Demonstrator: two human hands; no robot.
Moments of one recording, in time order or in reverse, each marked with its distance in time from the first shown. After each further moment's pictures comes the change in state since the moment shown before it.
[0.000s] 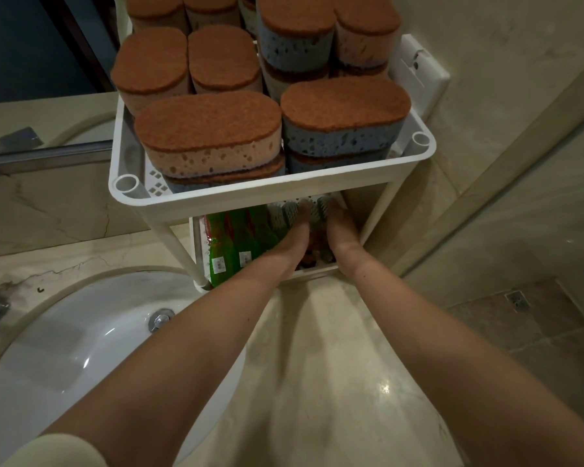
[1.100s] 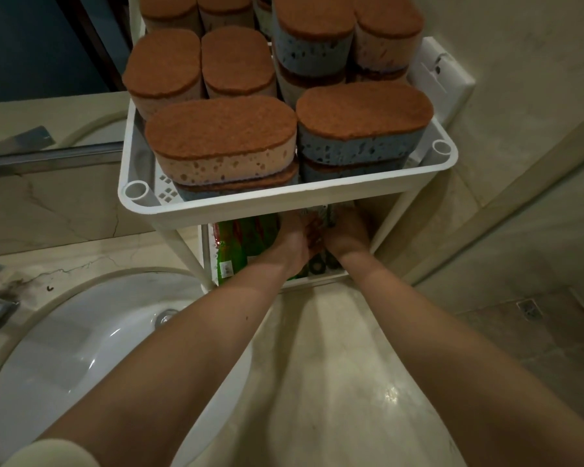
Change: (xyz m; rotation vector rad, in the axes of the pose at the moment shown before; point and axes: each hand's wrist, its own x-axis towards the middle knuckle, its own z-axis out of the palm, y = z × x) left_hand -0.010 0.020 -0.011 -0.429 -0.042 -0.006; right_hand 0.017 0.005 0.009 -0.647 0.080 -0.180
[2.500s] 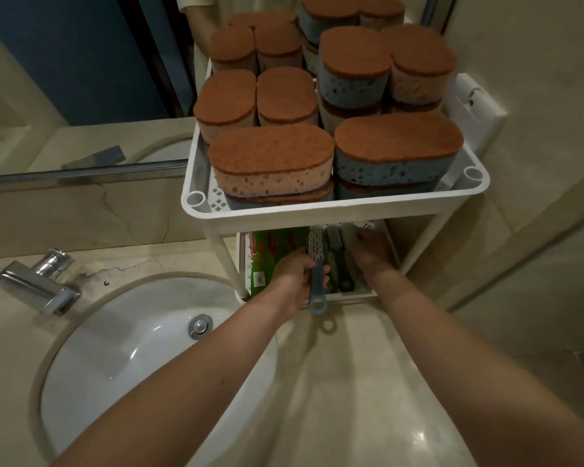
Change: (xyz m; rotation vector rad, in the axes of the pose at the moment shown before) left_hand -0.047 -0.003 -0.047 0.010 0.169 0.005; right_hand 0.012 0.003 0.015 0.335 -0.114 0.084
